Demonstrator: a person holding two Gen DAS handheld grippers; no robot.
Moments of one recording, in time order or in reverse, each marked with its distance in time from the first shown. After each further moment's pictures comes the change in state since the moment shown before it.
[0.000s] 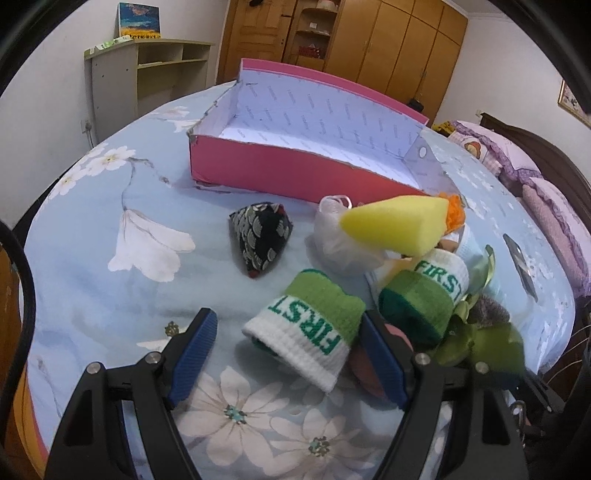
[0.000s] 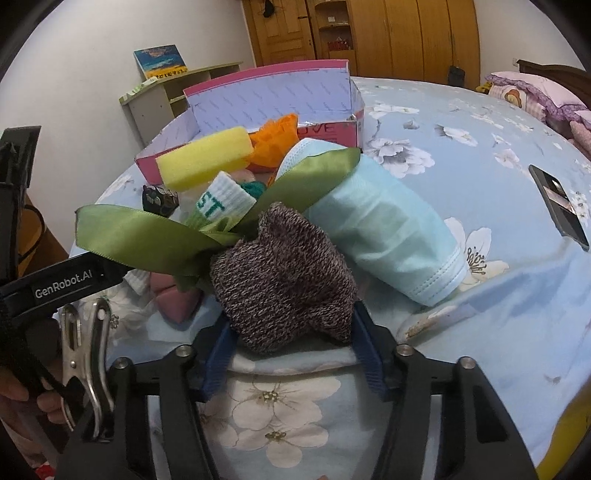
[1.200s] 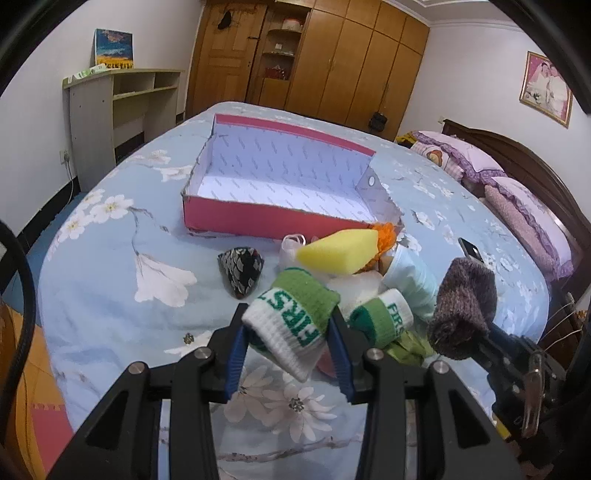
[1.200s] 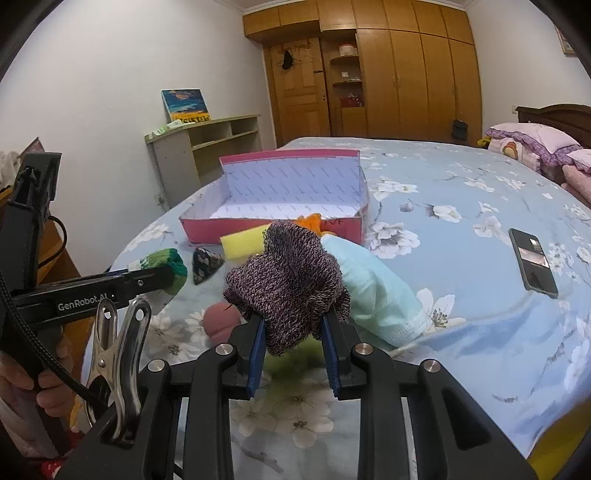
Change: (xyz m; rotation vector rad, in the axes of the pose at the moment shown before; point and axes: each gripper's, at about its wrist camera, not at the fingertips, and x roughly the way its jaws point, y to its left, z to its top) left arm -0.074 -0.001 0.008 0.091 -0.089 -0.113; right arm -0.079 0.018 0.010 -0.064 -0.222 0.025
